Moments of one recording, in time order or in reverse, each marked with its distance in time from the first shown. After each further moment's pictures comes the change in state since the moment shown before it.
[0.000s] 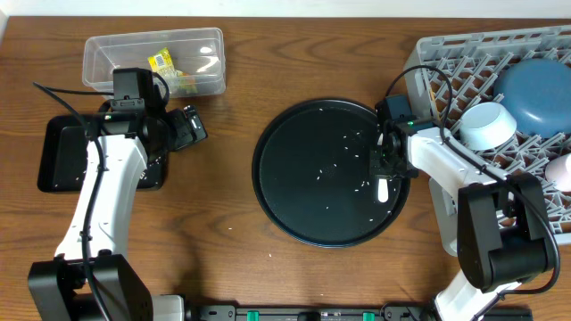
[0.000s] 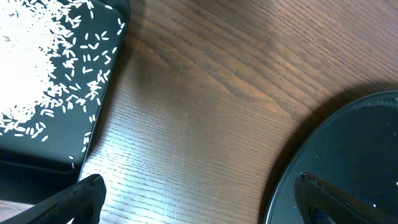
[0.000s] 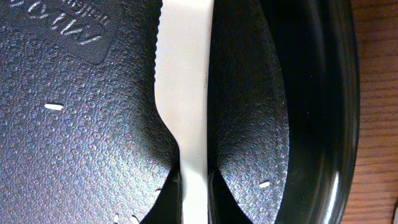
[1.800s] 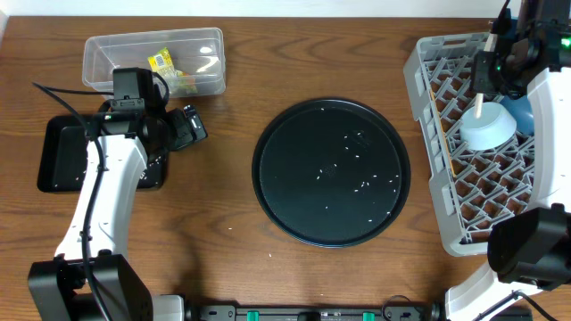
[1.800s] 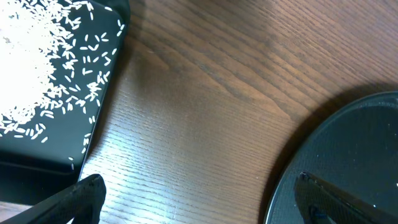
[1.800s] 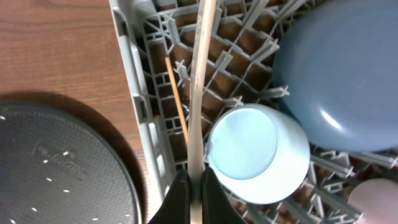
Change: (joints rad) left arm 0.000 0.000 0.000 0.003 0.000 0.000; right arm -0.411 -0.001 0.792 -0.439 -0.035 -0.384
